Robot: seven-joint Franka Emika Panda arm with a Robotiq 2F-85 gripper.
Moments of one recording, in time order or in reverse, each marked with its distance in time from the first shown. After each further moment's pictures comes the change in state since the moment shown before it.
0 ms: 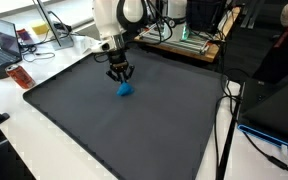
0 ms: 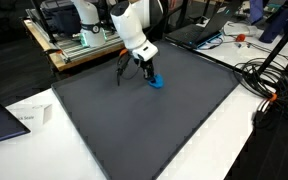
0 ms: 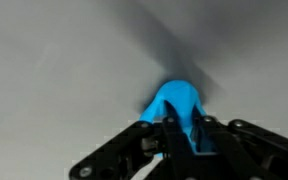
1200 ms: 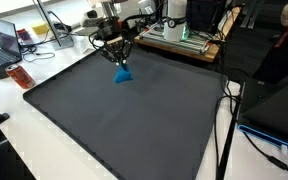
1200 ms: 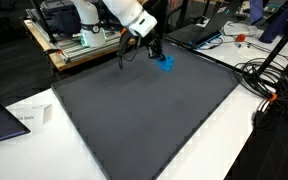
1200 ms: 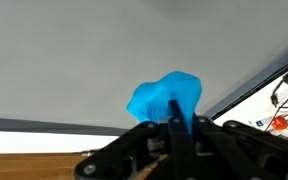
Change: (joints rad) arm 0.068 -0.260 -0.100 -0.004 0.344 -0.321 -0.070
